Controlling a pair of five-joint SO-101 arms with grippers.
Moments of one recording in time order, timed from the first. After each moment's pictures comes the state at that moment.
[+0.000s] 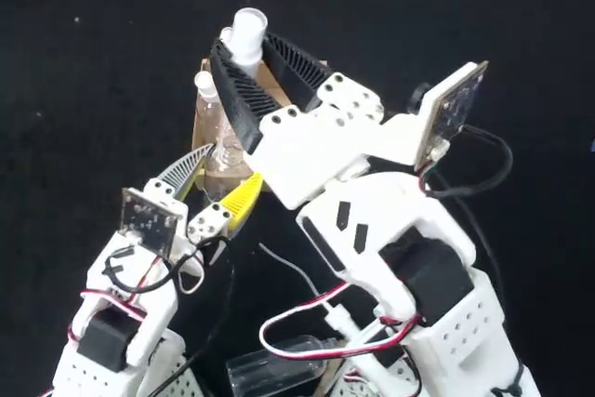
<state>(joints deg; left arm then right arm) 19.3 -104.0 78.7 37.2 -3.6 -36.7 -53.2 24.5 28.7 -18.3</state>
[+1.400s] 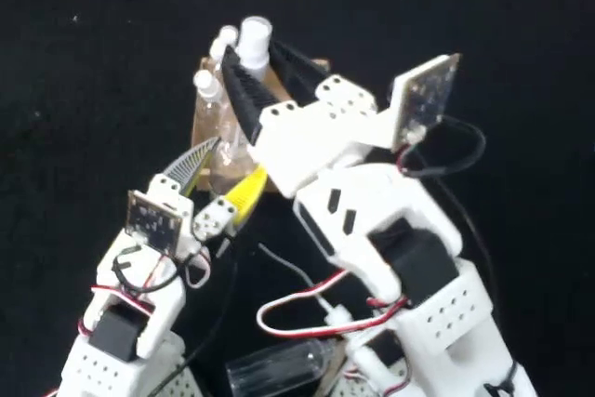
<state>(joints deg) 19.3 -104.0 85.6 26.5 -3.6 -33.5 -53.2 32.2 28.0 -18.2</state>
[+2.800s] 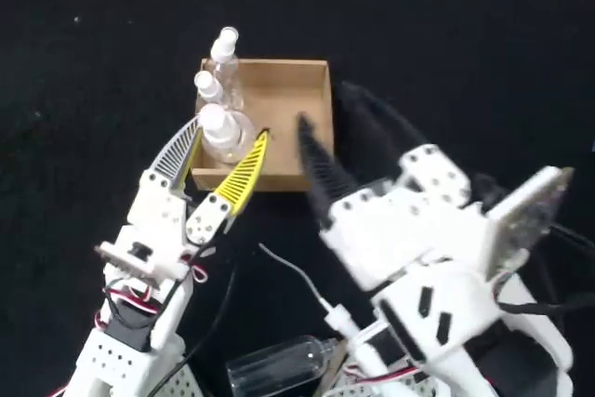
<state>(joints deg) 19.8 -103.8 96.1 -9.0 -3.6 -27.0 -71.5 22.8 56.8 -5.9</state>
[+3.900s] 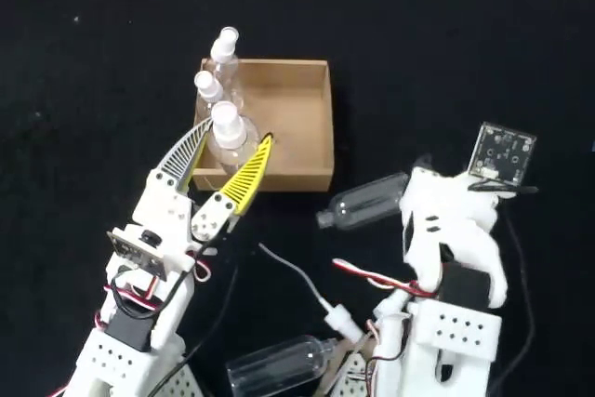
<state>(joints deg) 19.8 -103.8 96.1 -3.9 -3.6 14.9 -73.4 72.7 44.4 -5.9</state>
